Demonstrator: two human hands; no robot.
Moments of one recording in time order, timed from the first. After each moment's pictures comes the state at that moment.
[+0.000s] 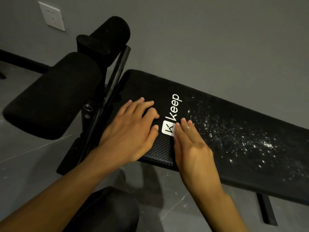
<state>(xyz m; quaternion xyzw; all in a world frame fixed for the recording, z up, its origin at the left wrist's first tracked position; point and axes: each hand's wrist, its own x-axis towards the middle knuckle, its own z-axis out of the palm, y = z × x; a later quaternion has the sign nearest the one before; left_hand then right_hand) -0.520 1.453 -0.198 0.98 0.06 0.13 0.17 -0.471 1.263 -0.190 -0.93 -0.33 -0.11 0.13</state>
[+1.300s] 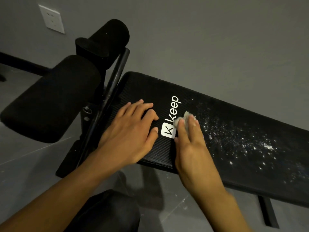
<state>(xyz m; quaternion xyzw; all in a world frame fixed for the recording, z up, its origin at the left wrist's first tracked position) -0.519 1.453 -0.195 0.97 0.06 0.13 0.18 -0.465 1.264 -0.189 -0.94 -0.34 -0.04 0.09</state>
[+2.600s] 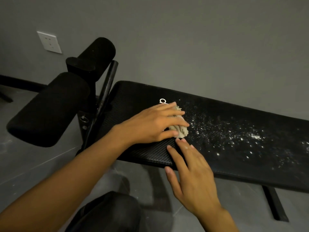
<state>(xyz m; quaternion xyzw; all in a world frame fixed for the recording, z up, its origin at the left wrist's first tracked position) -0.444 1.431 -0.177 0.95 -0.24 0.08 0.19 -0.491 1.204 -0.214 -0.90 -0.40 -0.16 0.10</state>
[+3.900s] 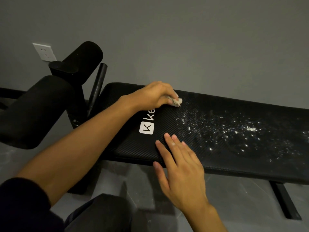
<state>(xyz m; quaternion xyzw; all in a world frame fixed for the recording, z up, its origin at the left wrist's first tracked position) -0.353 1.437 -0.159 0.95 -0.17 0.05 0.26 -0.493 1.210 -0.228 -0.89 -0.37 -0.21 0.13</state>
